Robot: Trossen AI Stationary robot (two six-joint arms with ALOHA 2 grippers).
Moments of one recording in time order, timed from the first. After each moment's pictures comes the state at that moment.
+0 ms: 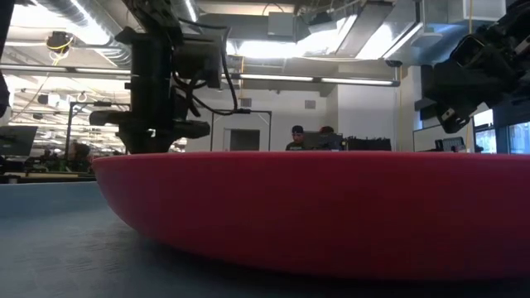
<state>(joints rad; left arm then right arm) 0.10 1.65 0.96 -0.86 -0.33 -1.34 -0.06 0.15 0.03 -0.02 -0.20 0.39</state>
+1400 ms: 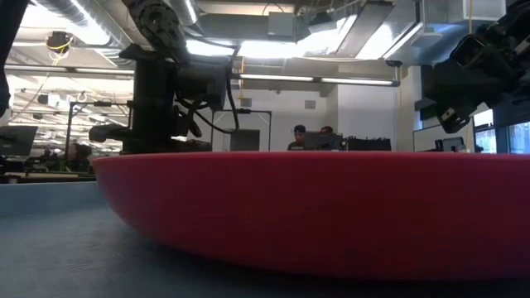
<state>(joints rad) 0.09 1.76 0.96 -0.83 -0.35 -1.39 -0.06 0.15 0.03 -0.02 -0.20 0.39</state>
